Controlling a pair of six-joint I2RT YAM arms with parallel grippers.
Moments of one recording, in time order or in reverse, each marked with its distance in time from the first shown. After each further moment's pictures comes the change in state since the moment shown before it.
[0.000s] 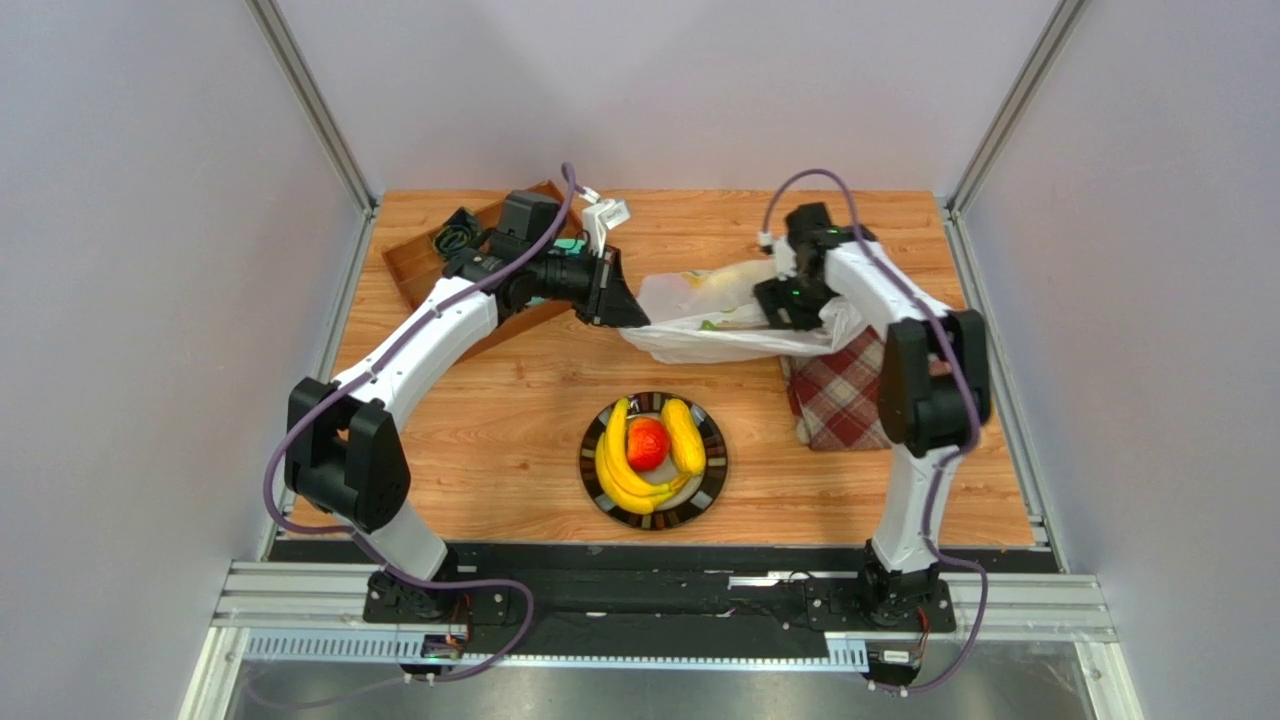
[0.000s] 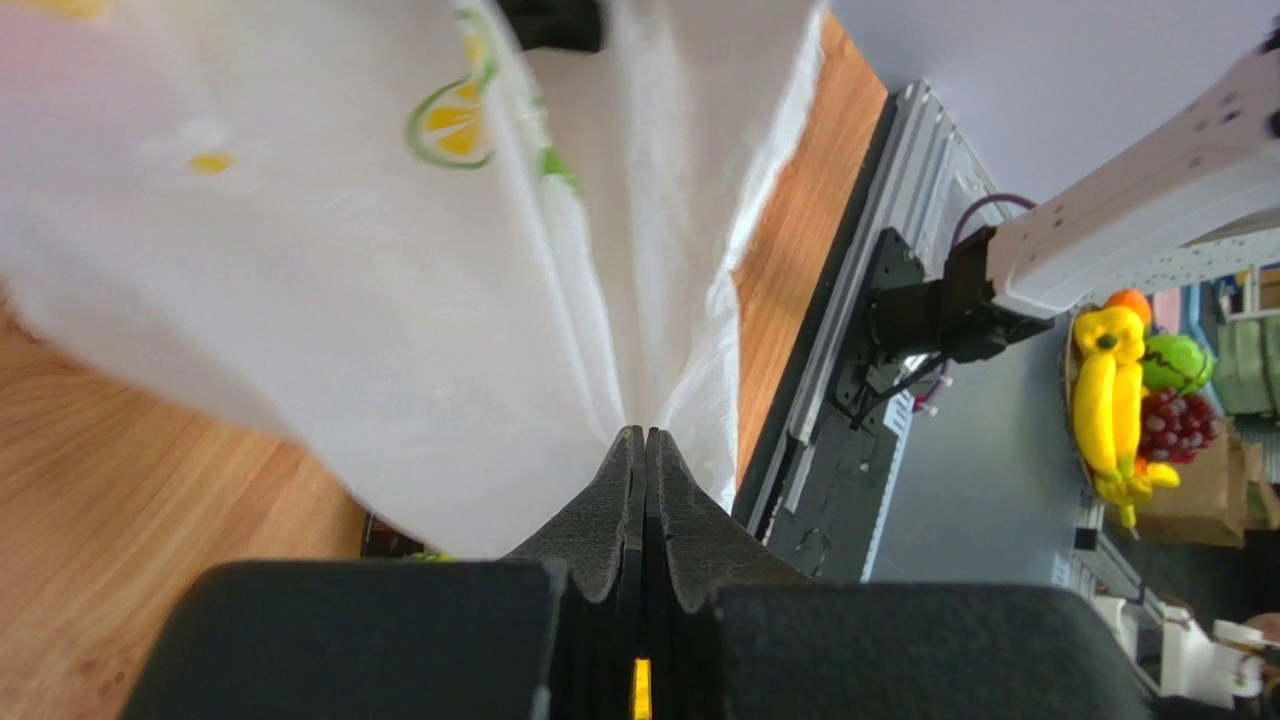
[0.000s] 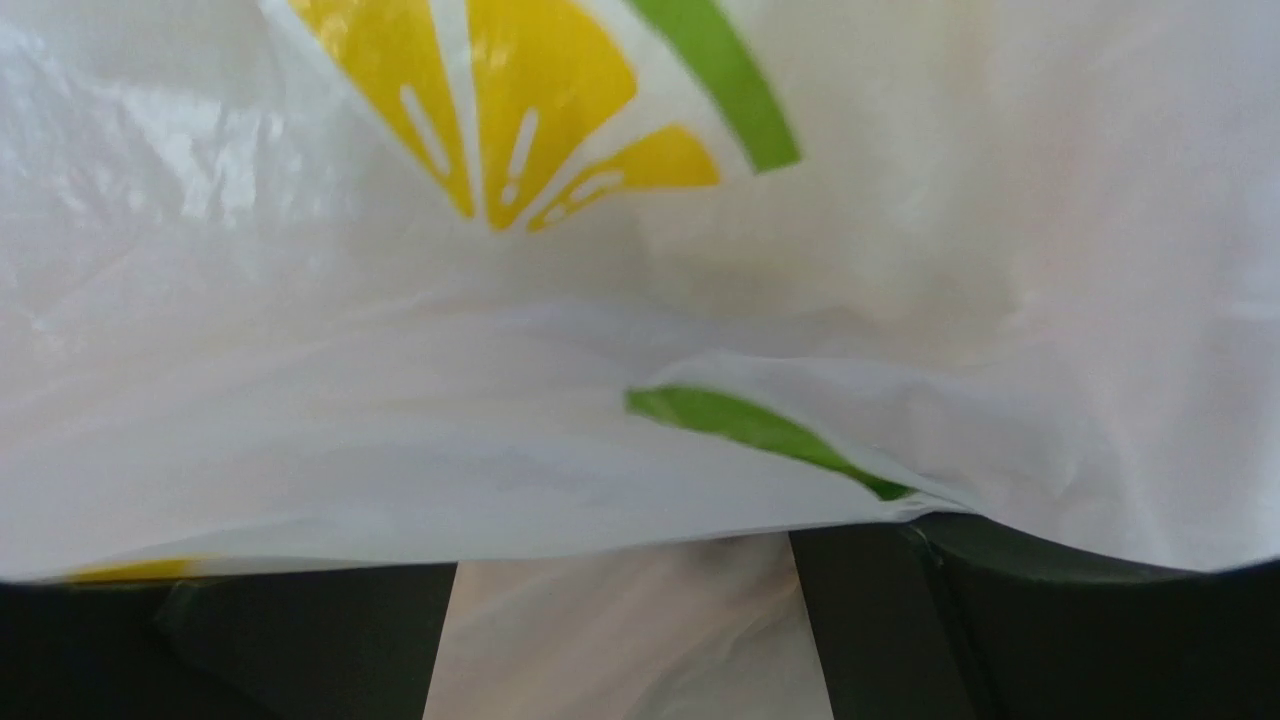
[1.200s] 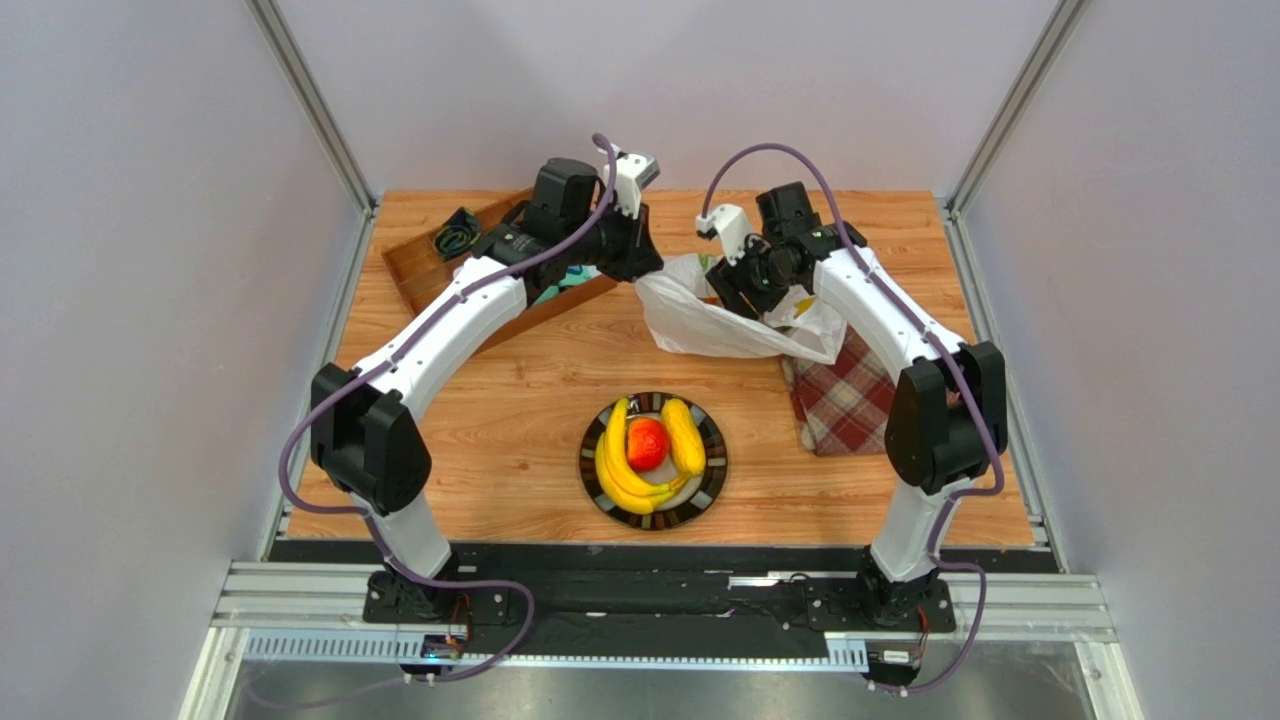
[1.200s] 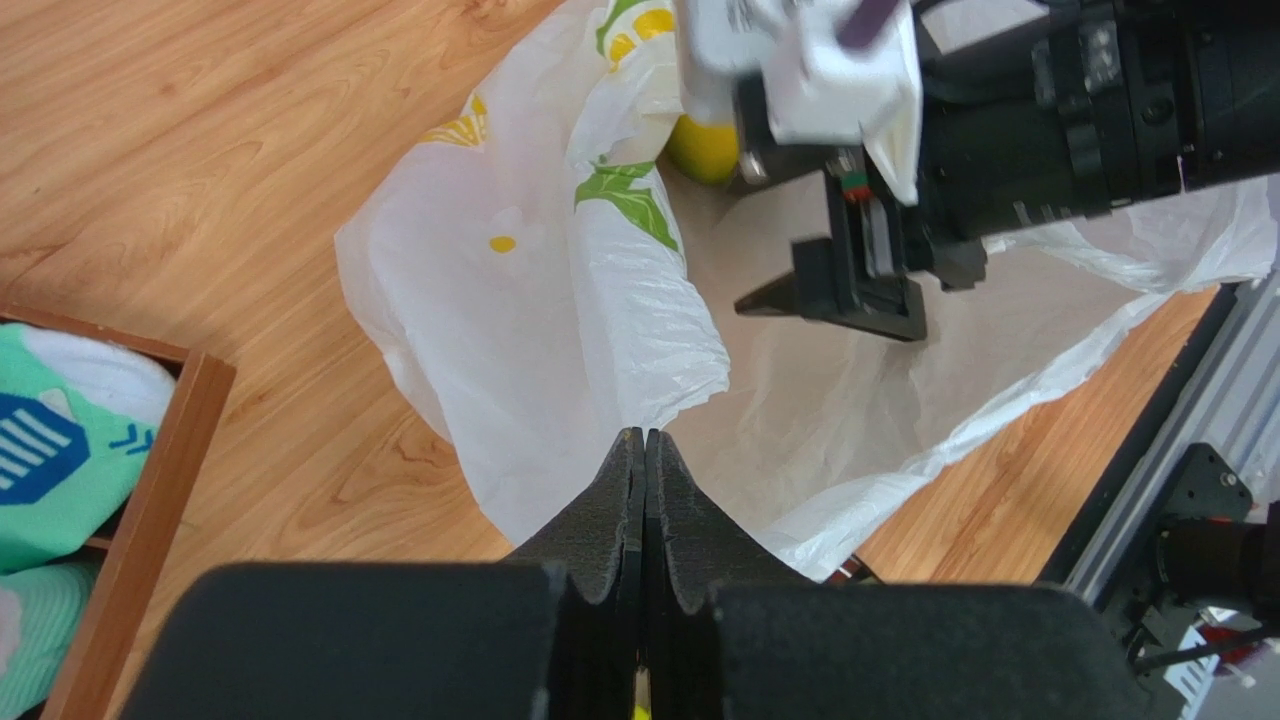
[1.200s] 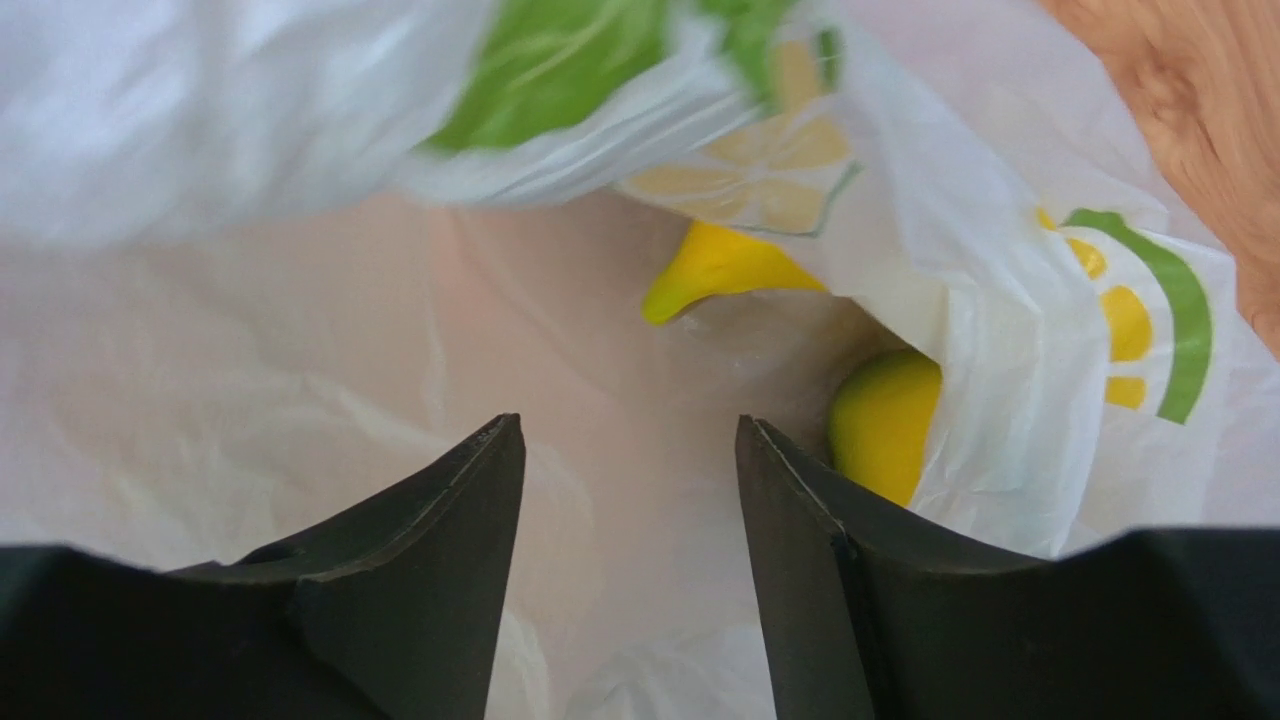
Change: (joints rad) left arm -0.115 0.100 0.231 0.032 -0.499 0.047; right arm 0.098 -0.238 -0.075 0.124 -0.296 -0.289
